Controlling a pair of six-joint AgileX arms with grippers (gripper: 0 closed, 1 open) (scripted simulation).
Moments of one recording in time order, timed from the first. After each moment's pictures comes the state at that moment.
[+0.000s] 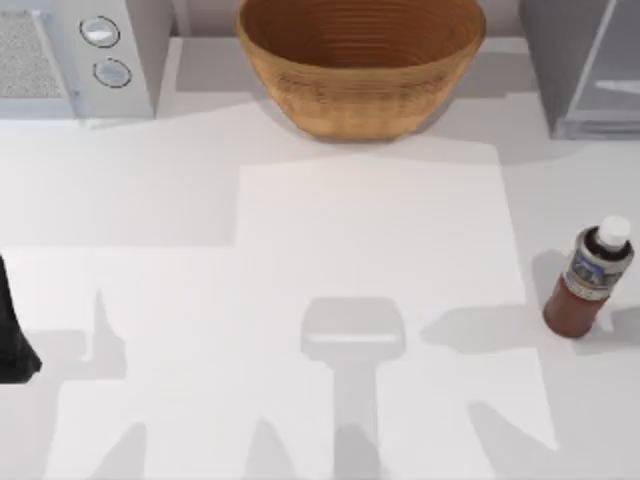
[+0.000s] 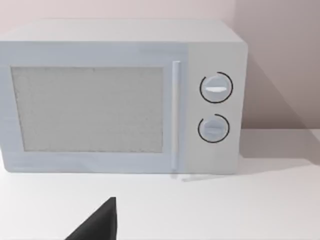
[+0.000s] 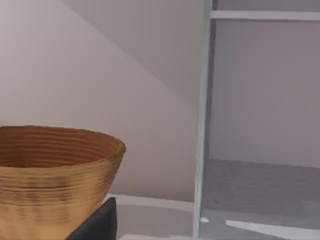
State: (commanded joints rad) left arm 0.00 0.00 0.00 0.00 0.00 0.00; right arm -0.07 0.33 0.07 0.41 -0.24 0.02
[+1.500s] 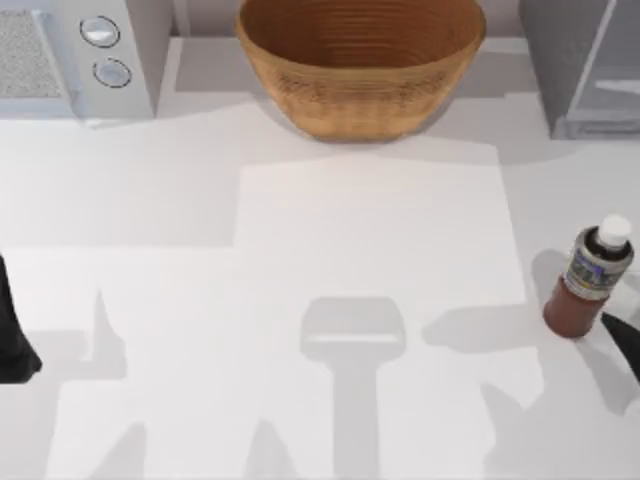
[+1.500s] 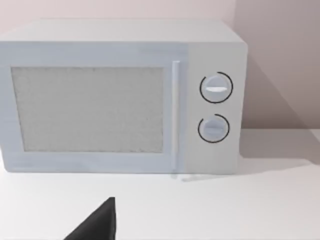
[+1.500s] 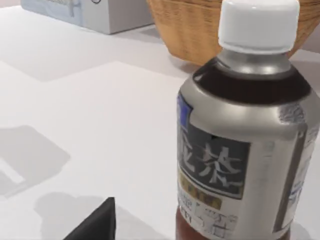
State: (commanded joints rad) left arm 0.00 0.00 0.00 0.00 0.00 0.00; right arm -0.34 1.99 0.12 1.69 -1.07 -0.16
